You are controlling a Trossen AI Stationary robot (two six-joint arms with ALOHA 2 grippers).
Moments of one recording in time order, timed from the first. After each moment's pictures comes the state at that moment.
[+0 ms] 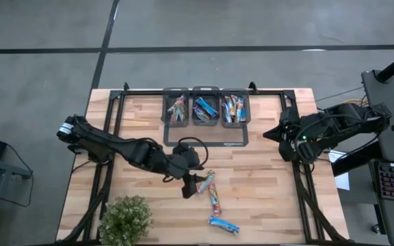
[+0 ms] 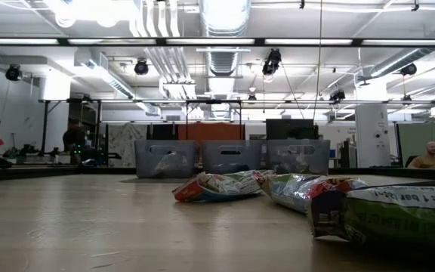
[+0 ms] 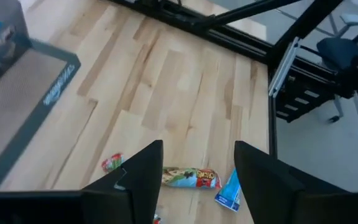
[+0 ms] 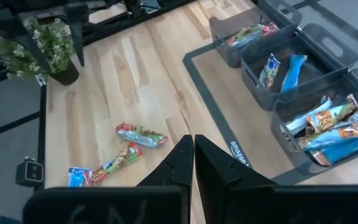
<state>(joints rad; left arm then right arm) -0.35 1.59 1.51 -0.54 -0.25 -0.59 0.31 0.92 1.31 -1.09 0.36 0.61</state>
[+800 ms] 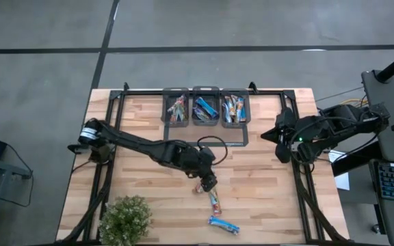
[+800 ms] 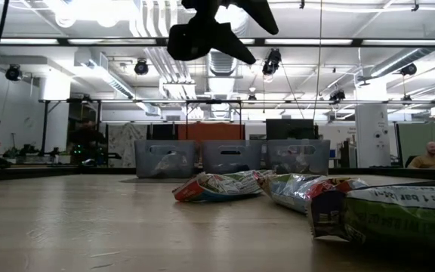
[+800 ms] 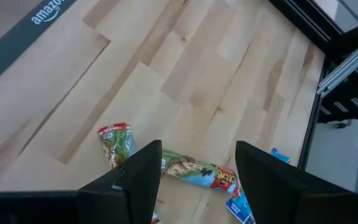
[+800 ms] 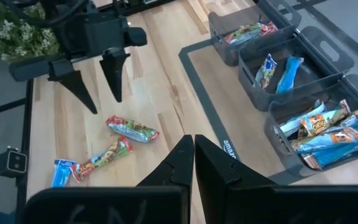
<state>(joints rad) -0.23 1.82 1.58 -0.58 -0.10 -0.82 0.31 0.95 1.31 -1.09 0.37 0.55</state>
